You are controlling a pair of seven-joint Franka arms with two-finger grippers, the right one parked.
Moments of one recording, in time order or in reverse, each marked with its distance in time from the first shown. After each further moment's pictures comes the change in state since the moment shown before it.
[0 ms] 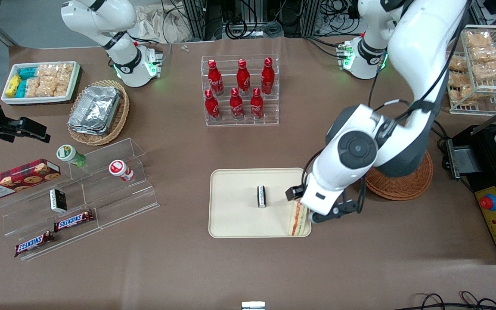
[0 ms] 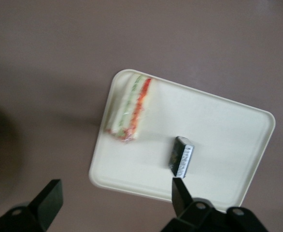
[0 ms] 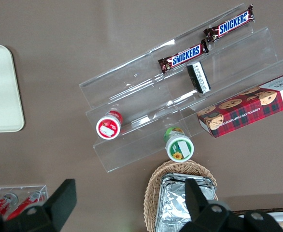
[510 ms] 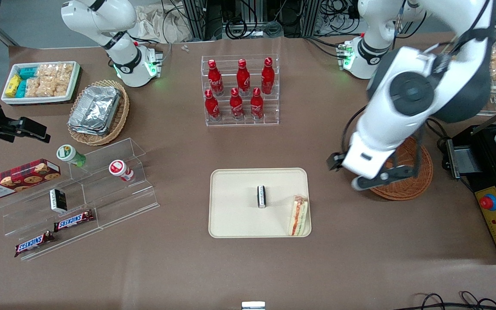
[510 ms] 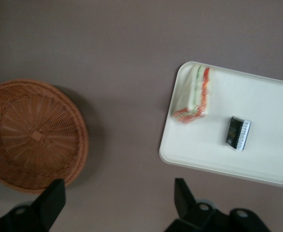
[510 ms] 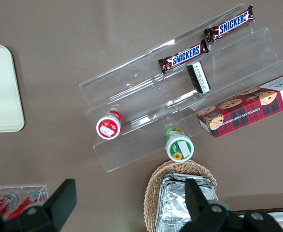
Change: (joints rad) arm -0.004 -0.415 0.268 -0.355 -0.193 -0.023 0.328
